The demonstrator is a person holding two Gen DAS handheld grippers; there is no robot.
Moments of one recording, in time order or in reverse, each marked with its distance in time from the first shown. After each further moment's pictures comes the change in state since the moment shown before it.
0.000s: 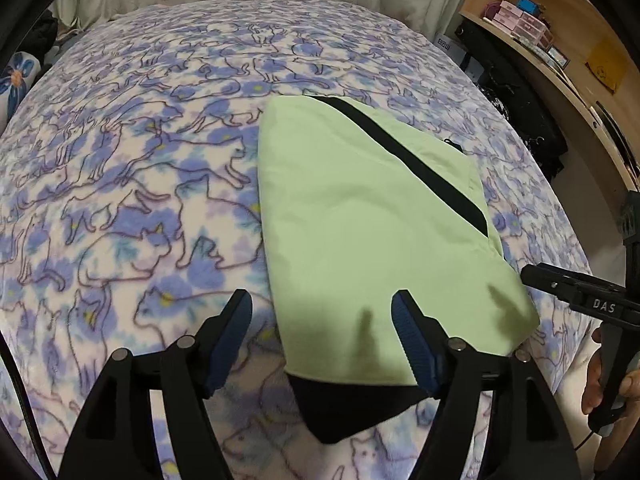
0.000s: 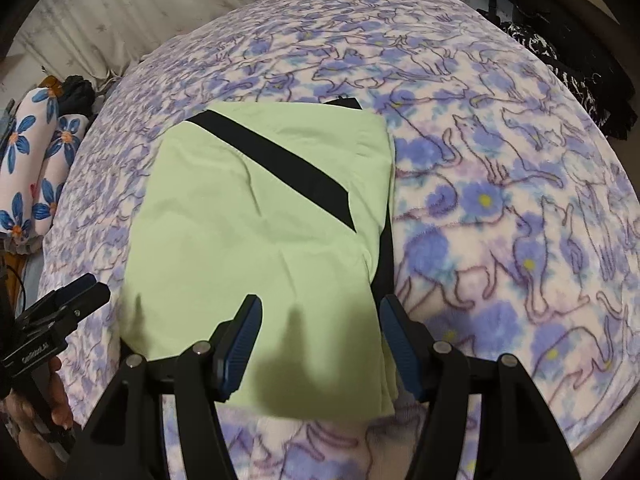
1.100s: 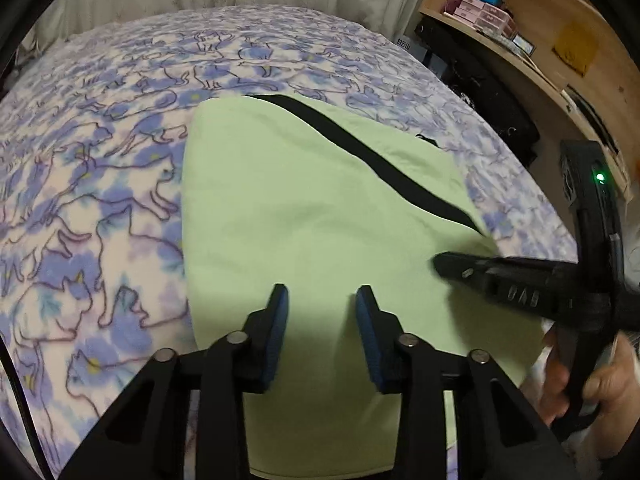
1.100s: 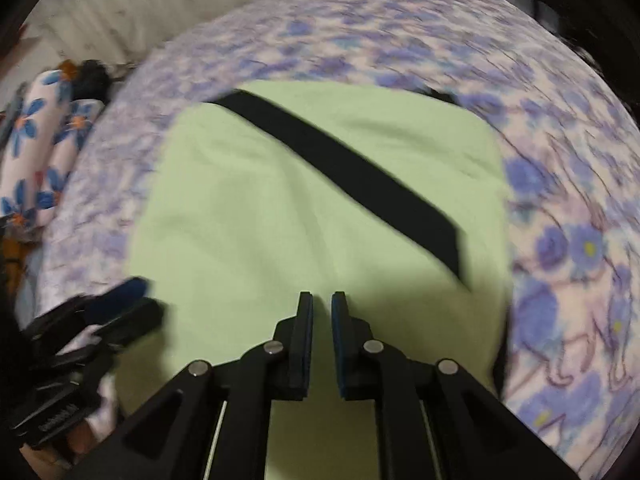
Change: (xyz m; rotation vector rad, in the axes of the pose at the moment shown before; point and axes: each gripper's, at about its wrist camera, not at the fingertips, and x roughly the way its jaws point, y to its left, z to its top) left arm 0.062 -0.022 0.013 0.109 -0.072 -0.100; right arm 0.085 0.027 0.028 -0.040 -0.014 -0.007
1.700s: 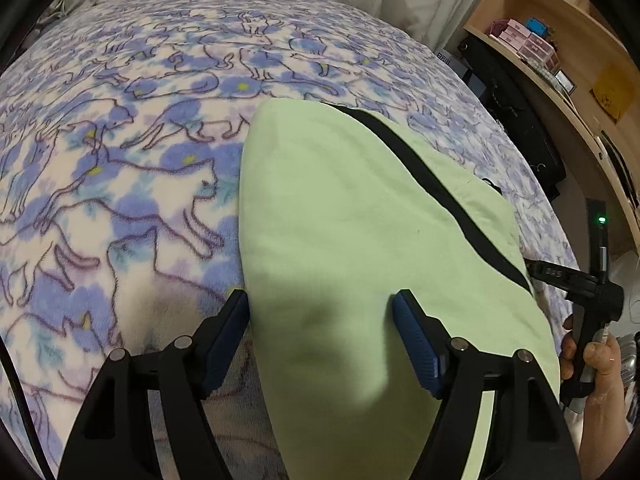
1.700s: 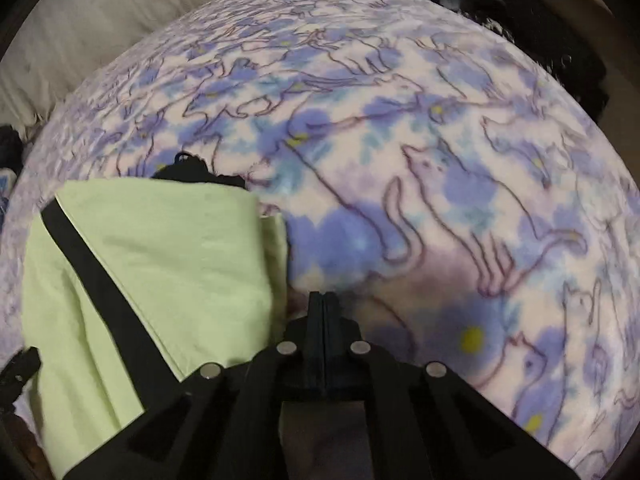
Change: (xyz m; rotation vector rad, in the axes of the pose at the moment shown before) left arm 0.035 0.059 0.039 -0.148 0.020 0.003; right arm 0.011 -0.102 0.053 0.192 -0.065 -0.186
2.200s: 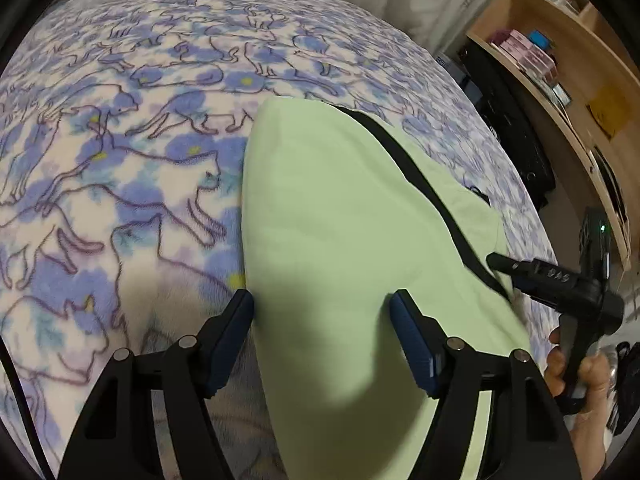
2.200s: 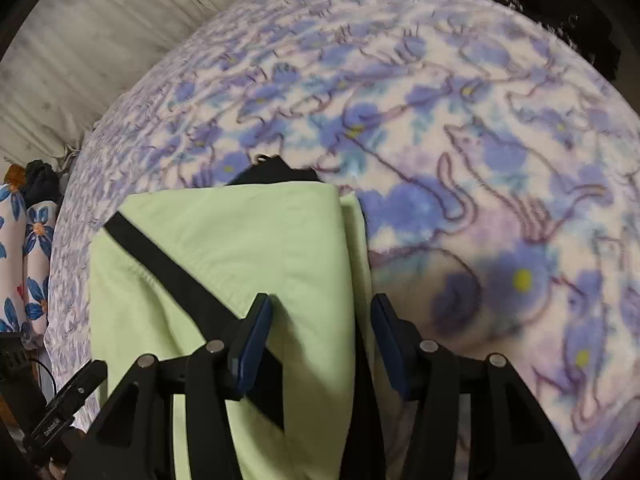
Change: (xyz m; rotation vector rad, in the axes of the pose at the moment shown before) left arm -0.008 0.006 0.001 -0.054 0.018 -0.053; right arm -0.006 0.026 -0.010 0.055 0.027 0.160
